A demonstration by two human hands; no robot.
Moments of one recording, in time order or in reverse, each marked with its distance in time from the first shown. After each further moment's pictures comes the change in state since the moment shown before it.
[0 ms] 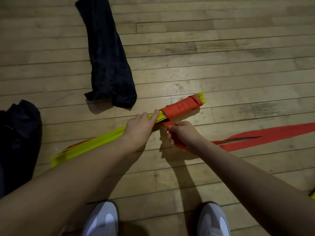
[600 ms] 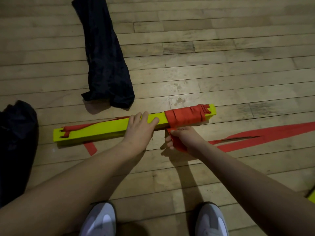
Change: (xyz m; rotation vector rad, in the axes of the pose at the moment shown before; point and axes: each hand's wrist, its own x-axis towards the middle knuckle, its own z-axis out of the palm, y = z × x) left_hand -0.004 0.006 0.019 0.032 0.156 0.024; right_hand 0.003 0.014 -0.009 0.130 0.008 0.135
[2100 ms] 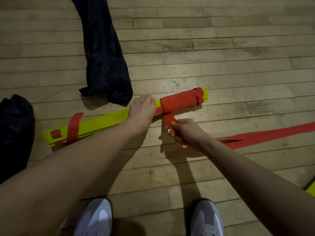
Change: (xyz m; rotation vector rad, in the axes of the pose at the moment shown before) left_hand 0.043 0.002 -0.031 0.052 0.005 -0.025; right_hand -0.013 -0.014 -0.012 -0.173 -0.069 -0.136
